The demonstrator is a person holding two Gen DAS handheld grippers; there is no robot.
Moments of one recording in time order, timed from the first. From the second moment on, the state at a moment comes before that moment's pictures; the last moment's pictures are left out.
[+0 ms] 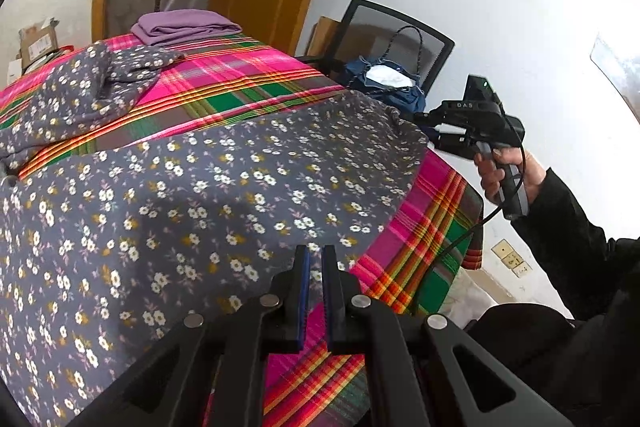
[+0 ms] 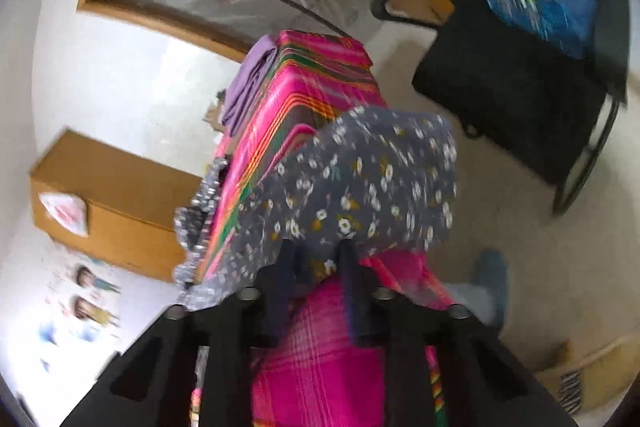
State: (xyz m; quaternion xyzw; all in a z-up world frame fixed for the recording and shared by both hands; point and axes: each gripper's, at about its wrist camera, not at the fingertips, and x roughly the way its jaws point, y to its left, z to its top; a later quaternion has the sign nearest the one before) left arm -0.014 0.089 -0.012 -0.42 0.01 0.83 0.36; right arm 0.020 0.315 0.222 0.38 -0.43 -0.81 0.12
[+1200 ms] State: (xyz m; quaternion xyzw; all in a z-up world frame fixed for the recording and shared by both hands) left arm -0.024 0.078 -0.014 -0.41 -0.02 0.84 0.35; right arm -0.023 0.188 0.269 0.40 0.13 -0.90 0.08
